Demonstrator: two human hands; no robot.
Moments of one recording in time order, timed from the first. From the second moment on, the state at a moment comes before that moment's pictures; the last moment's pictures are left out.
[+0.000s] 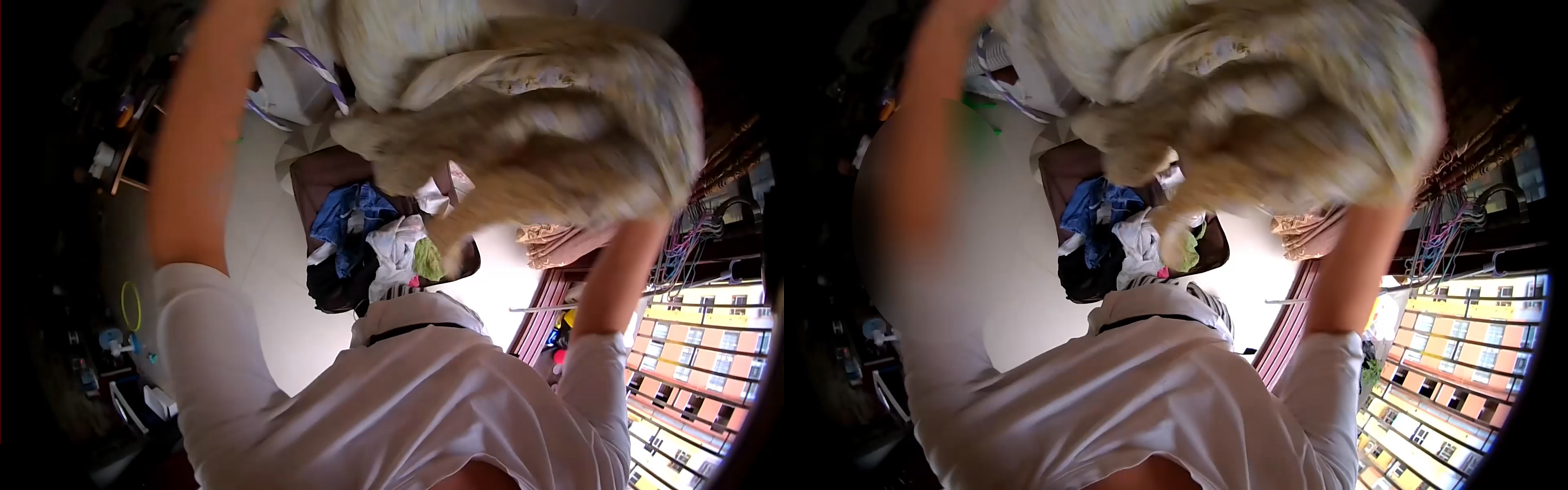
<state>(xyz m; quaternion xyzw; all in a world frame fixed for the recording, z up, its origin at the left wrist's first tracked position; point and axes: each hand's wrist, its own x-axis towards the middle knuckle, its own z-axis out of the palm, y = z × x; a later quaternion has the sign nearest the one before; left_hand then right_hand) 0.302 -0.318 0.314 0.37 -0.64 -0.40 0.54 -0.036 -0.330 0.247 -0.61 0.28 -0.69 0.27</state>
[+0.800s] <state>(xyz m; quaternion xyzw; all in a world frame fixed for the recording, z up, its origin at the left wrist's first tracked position) 0.340 -0.189 -0.176 0.69 -0.53 -0.37 0.31 -0.311 -0.152 0.241 -0.38 0.72 -0.59 -0.03</state>
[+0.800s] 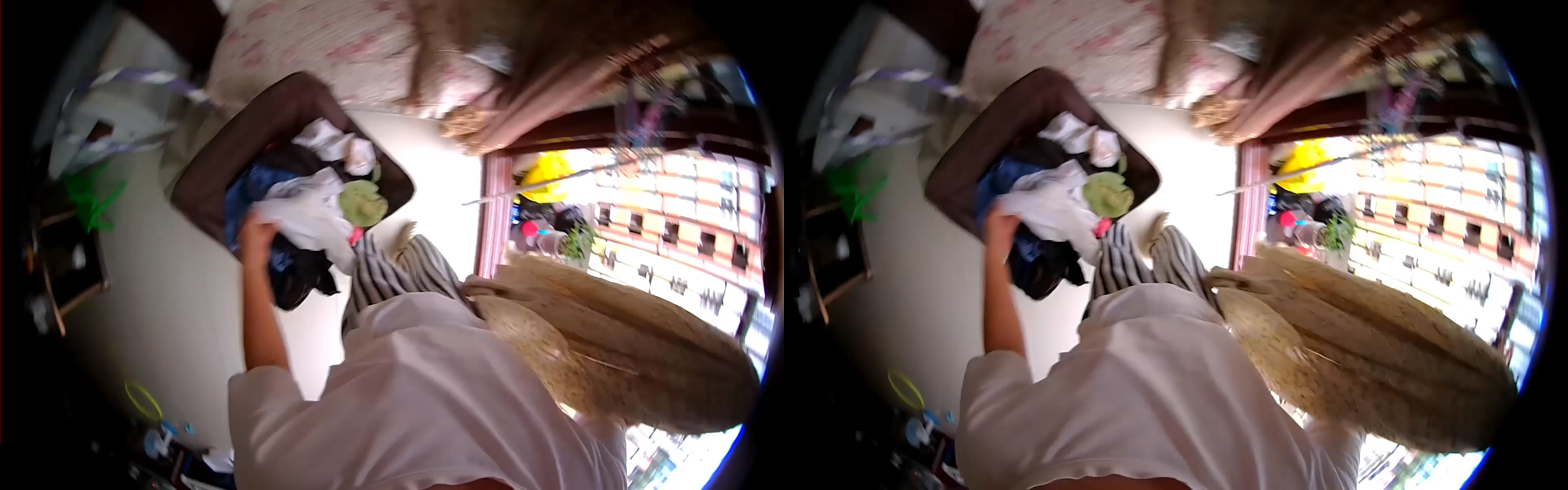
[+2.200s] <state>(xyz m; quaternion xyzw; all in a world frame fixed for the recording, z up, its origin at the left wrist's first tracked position) -0.179 -0.280 0.227 0.10 -0.55 -0.83 0.07 -0.229 -0.065 0.152 -0.51 0.60 -0.51 0.34</state>
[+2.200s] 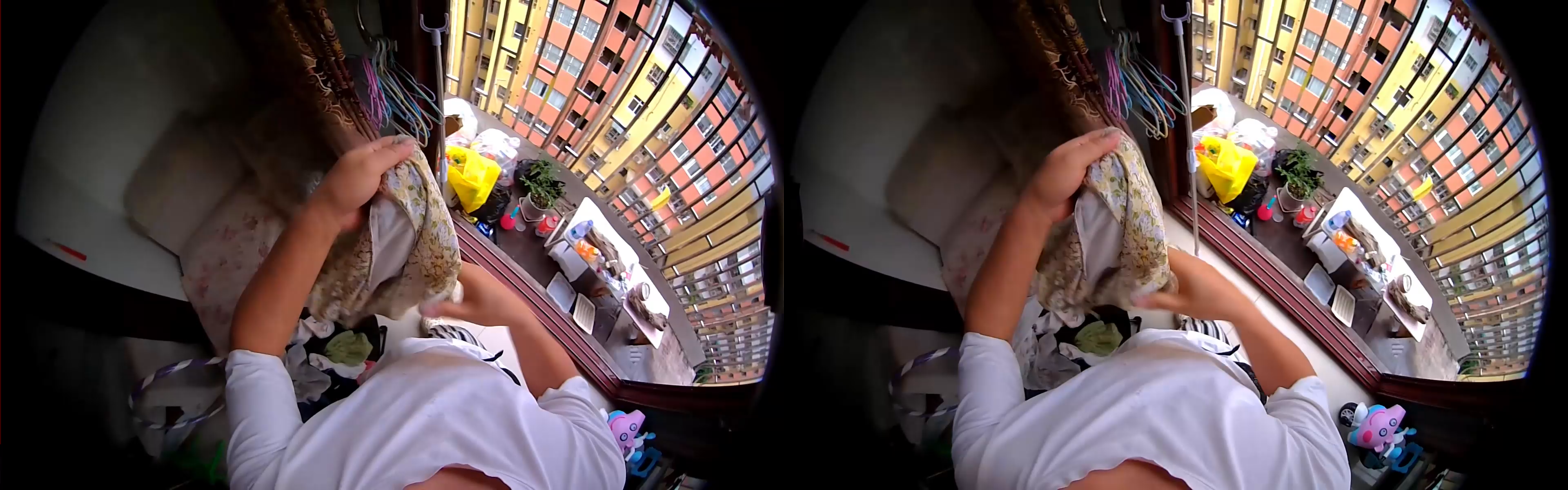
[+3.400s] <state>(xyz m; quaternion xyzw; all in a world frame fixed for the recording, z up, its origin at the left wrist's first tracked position) -0.088 -0.319 0.283 0.14 -0.69 -0.66 0.28 -0.319 -0.133 0.242 -0.57 0.76 -0.24 0.18</state>
